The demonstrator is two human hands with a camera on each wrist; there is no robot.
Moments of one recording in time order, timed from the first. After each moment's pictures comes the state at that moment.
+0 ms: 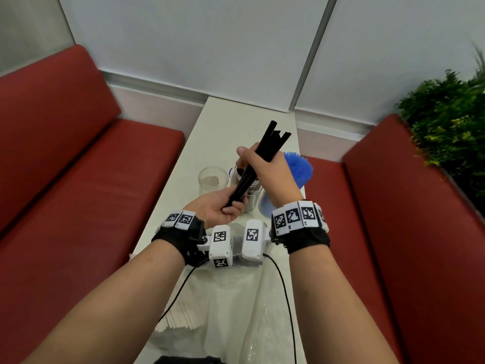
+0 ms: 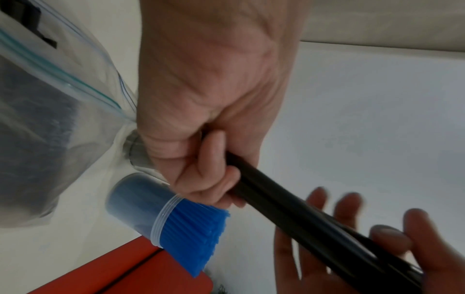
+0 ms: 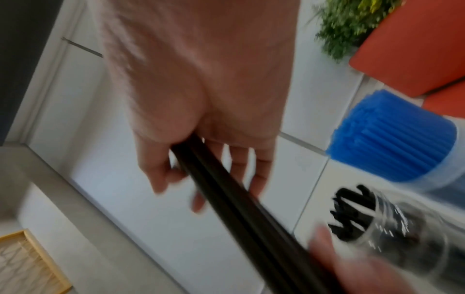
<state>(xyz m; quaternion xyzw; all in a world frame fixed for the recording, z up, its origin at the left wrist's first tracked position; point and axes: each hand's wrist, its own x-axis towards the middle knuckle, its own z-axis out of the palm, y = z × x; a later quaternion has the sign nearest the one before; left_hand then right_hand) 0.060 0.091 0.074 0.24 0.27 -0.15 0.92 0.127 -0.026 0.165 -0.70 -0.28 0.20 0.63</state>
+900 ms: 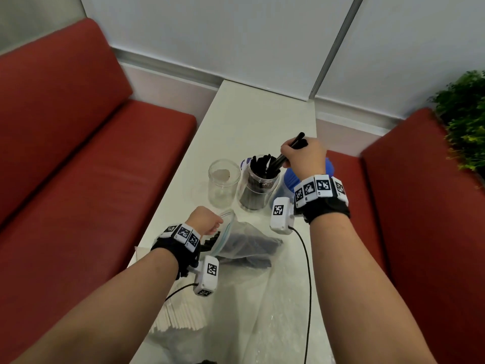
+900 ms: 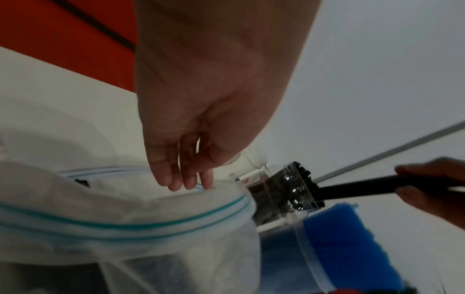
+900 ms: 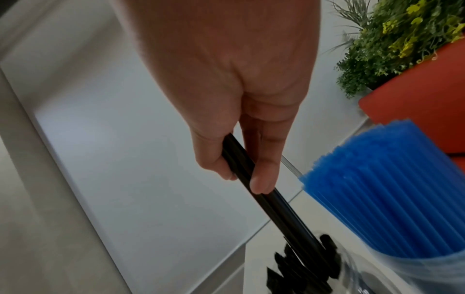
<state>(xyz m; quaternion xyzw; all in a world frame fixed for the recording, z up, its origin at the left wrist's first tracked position) 0.044 0.124 -0.019 0.62 0.49 -0.08 0.61 0.221 -0.004 0.142 -0.87 -0.16 0.08 0.47</state>
